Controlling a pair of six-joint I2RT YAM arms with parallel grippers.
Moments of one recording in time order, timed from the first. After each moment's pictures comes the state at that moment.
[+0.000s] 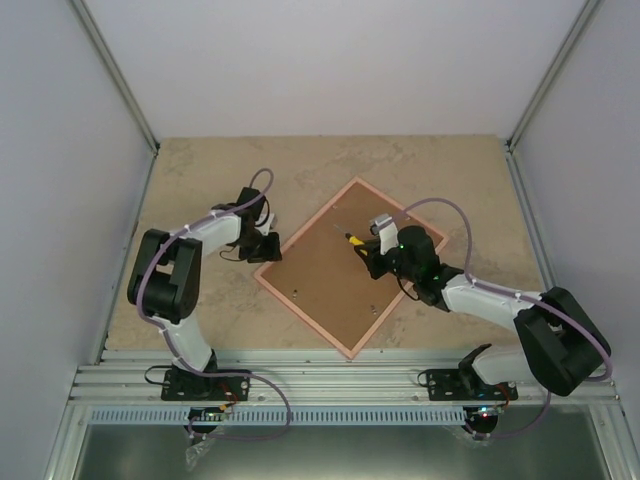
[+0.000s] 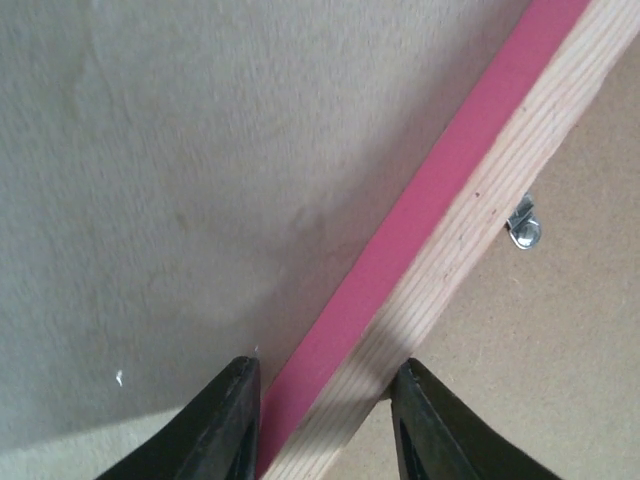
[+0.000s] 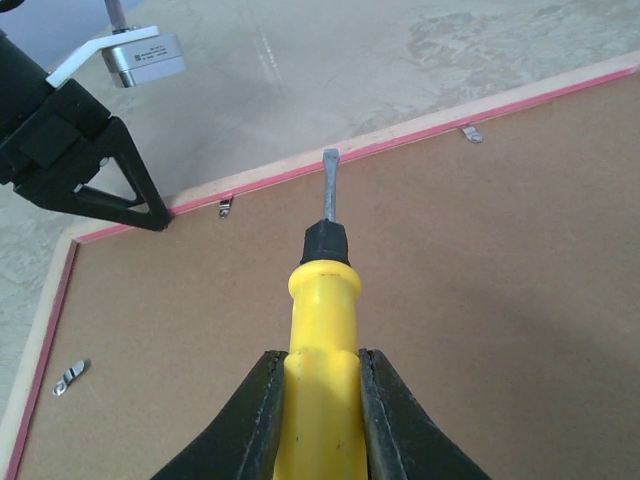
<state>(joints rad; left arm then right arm) -0.28 1.79 1.08 -0.63 0.26 -0.22 0.62 1.34 0.53 0.34 -0.16 0.17</state>
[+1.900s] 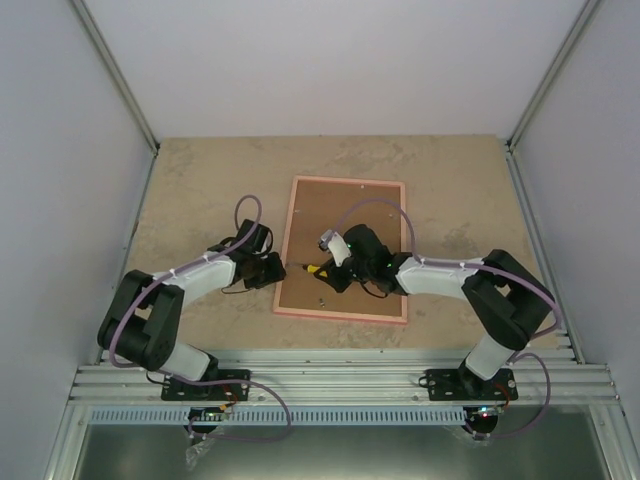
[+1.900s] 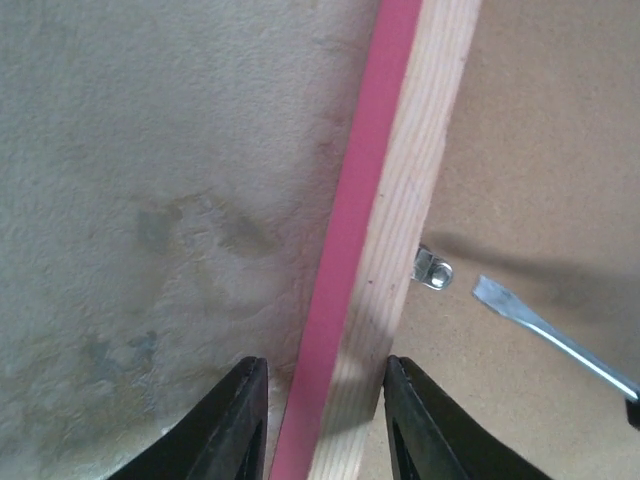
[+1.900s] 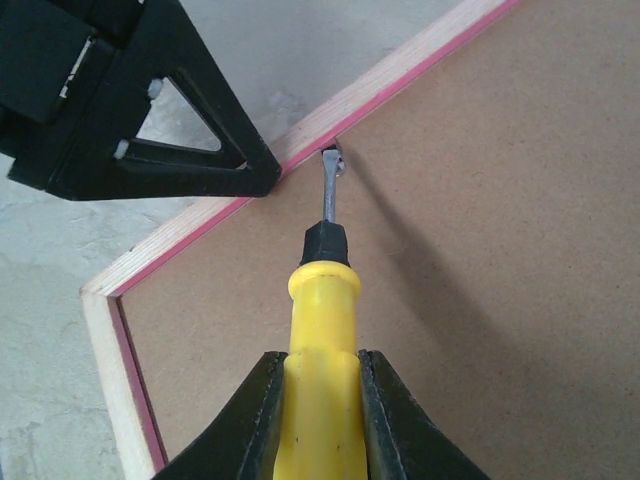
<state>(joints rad) -0.40 1.47 0.67 -0.32 0.20 -0.66 0.83 1.67 0.82 0.12 -0.31 0.14</state>
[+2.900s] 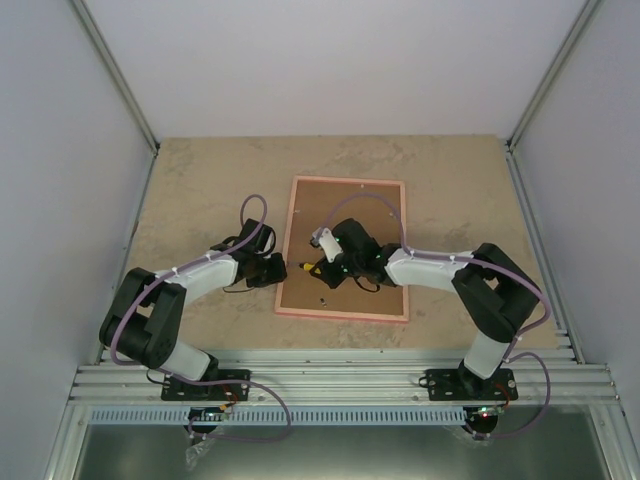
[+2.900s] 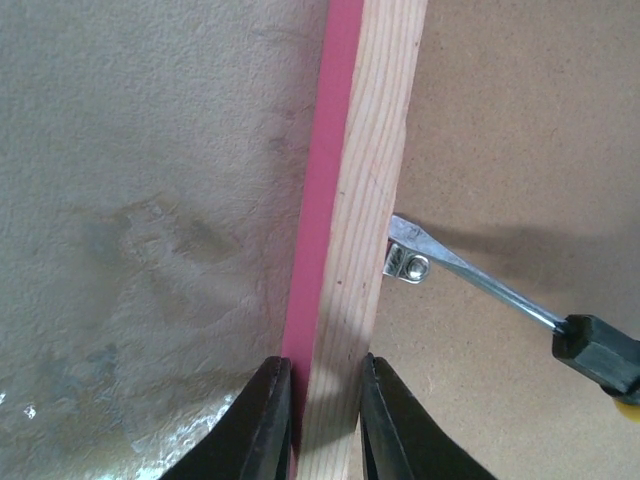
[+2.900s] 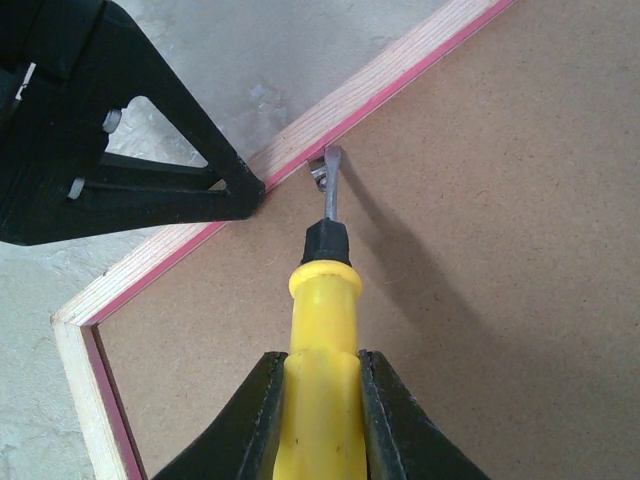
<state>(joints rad) -0.42 1.49 0.69 -0.32 0.22 -0.60 0.84 1.75 0.95 -0.01 -0.27 0.13</state>
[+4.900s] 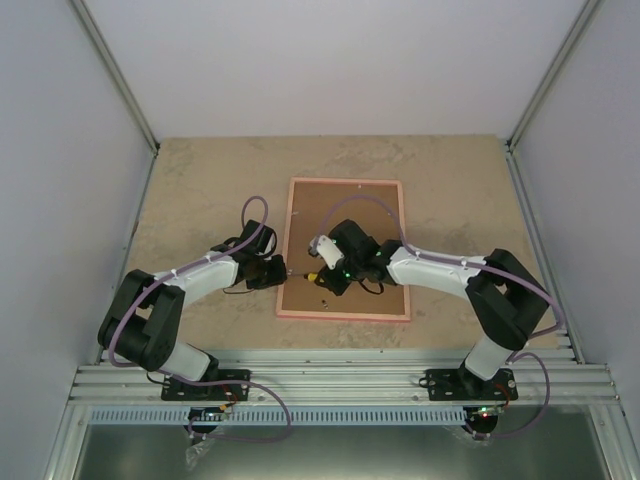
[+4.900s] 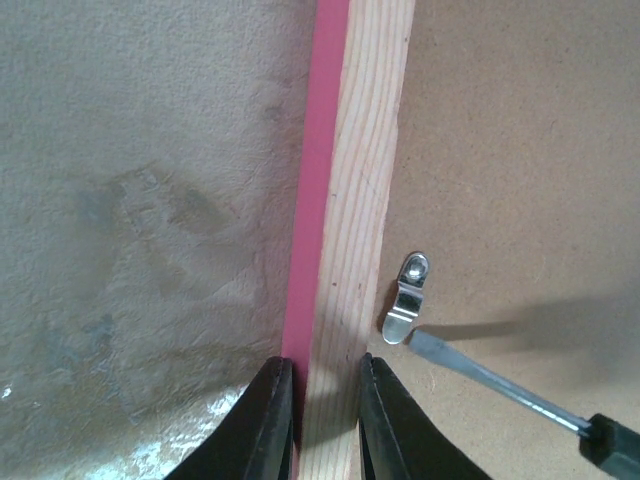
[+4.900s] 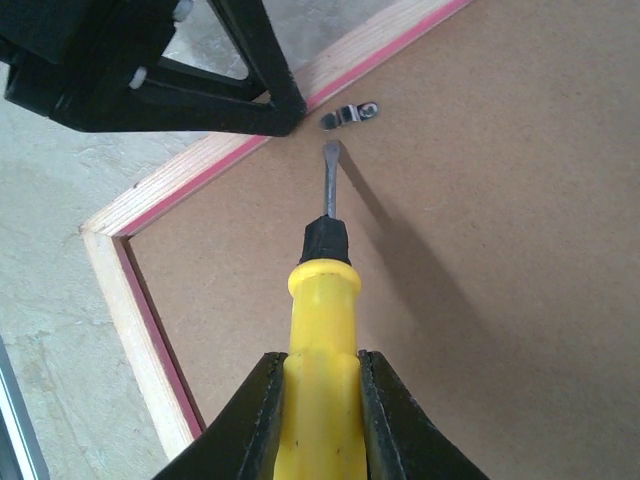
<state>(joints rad) -0.43 1.47 0.69 -0.35 0.21 -0.60 0.88 1.70 1.02 -0.27 -0.26 0.02</state>
